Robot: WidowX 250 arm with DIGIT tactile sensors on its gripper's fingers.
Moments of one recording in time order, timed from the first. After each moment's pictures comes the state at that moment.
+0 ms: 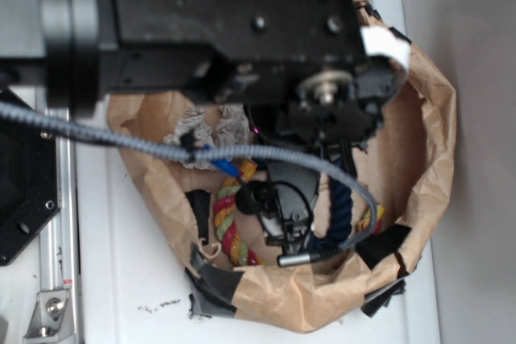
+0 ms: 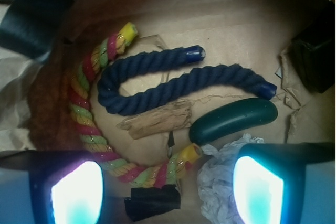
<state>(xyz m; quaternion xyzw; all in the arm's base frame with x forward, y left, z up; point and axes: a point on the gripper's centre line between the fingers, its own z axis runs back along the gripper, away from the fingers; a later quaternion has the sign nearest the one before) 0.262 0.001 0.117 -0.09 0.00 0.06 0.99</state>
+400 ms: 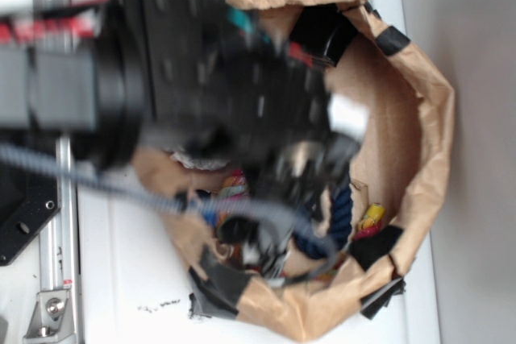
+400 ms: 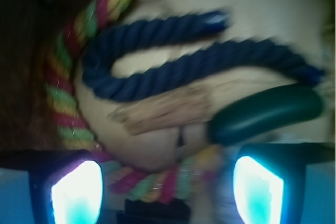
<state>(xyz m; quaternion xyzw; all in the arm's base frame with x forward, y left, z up) 0.249 -0.034 0.062 -0.08 0.02 0.02 1.00</state>
